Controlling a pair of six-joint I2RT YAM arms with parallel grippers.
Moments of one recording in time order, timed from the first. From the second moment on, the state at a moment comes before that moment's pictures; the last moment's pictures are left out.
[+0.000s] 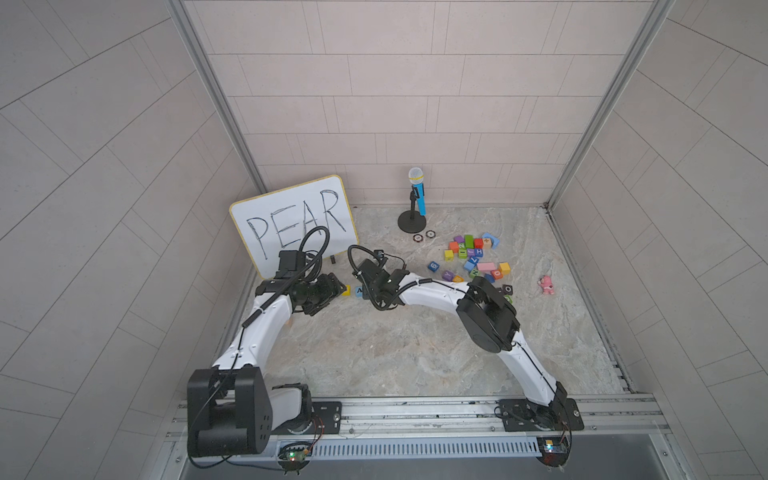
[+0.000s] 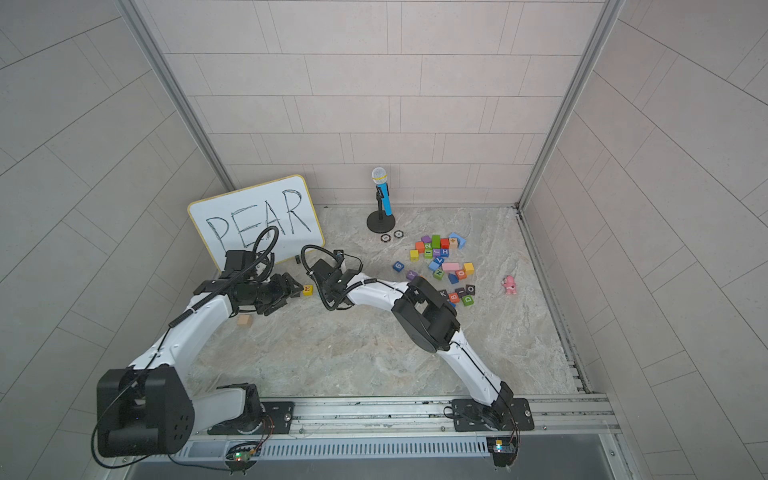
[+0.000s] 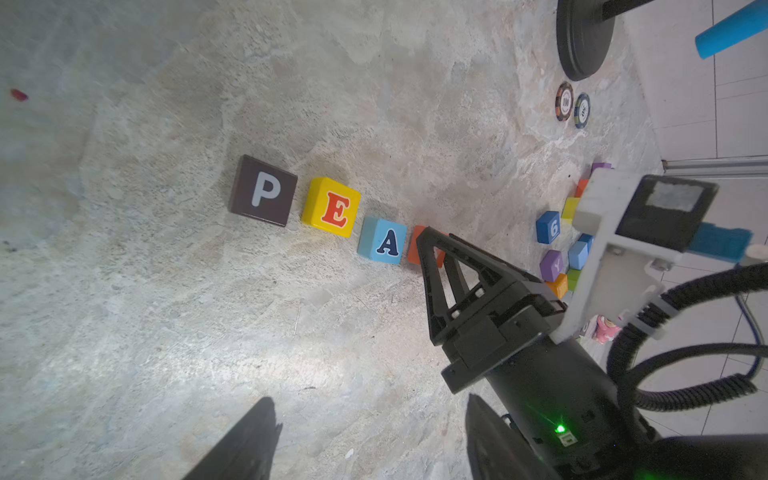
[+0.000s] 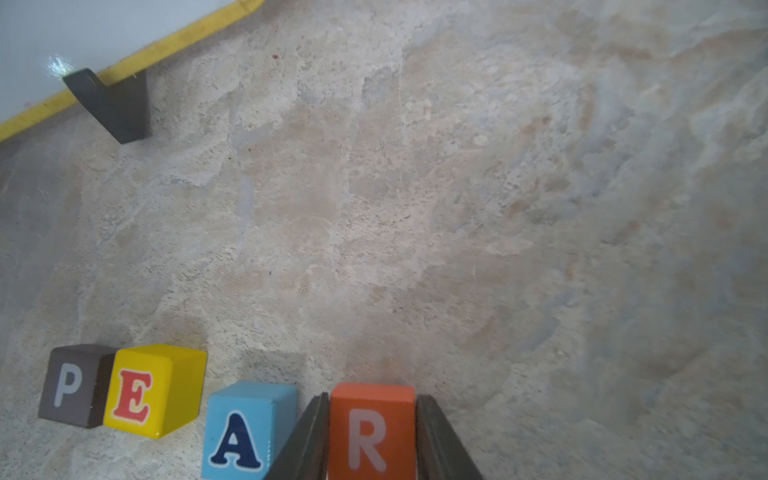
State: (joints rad) left arm 0.04 1.23 0.82 -0.67 0.45 -0.55; right arm 0.92 2.31 1.79 -0.45 0.33 0.80
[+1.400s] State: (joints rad) left arm 0.04 1.22 0.82 -0.67 0.45 -0.55; right arm 0.91 2.31 1.77 -0.46 0.32 0.84
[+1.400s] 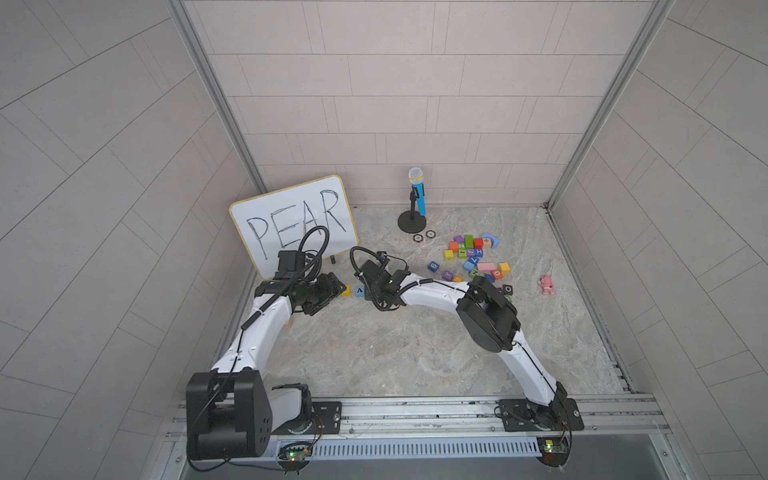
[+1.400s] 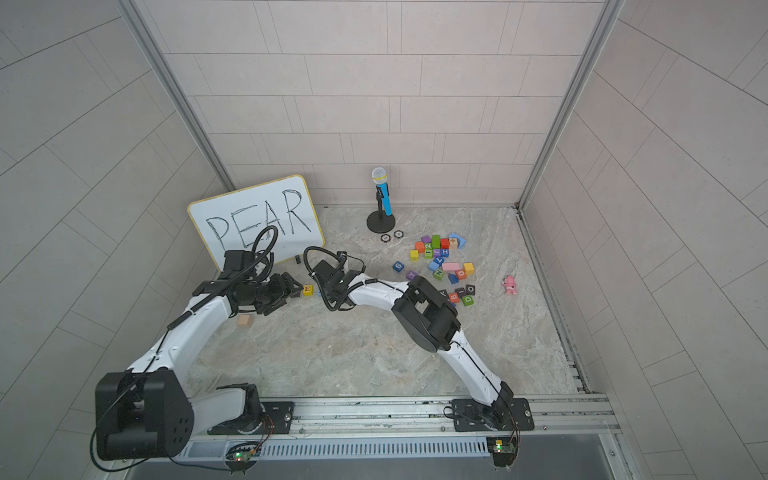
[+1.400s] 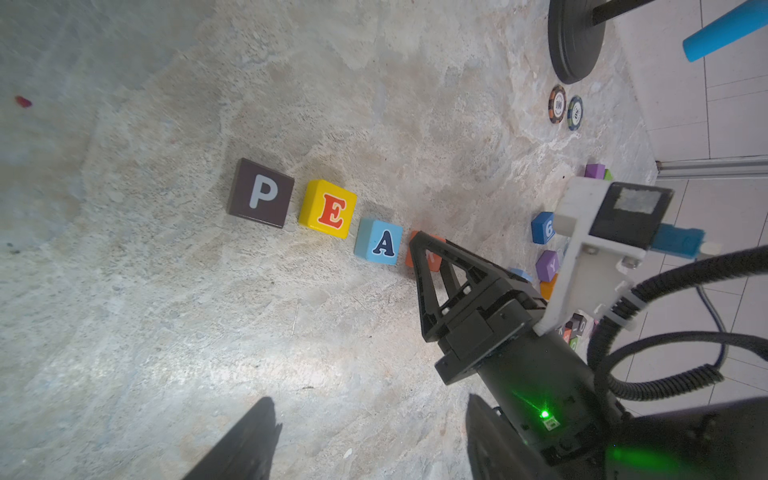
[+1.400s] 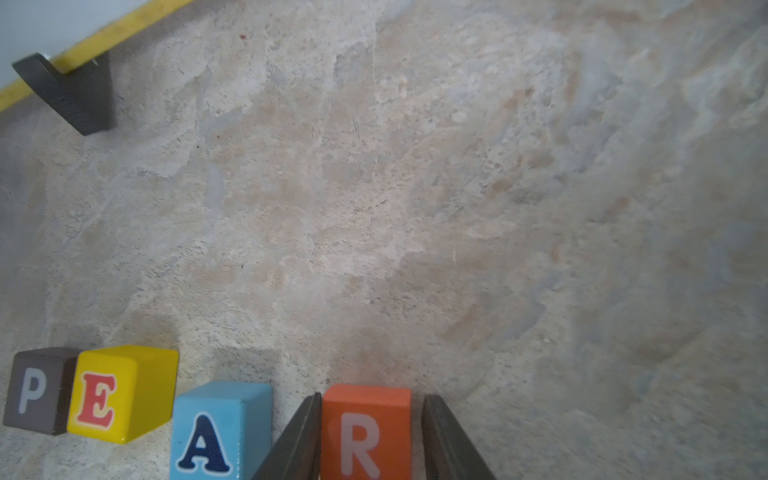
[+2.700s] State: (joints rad) left arm 0.04 1.22 0.81 -0.67 0.45 -0.55; right arm 0.91 2.28 1.76 -0.45 0.30 0.86
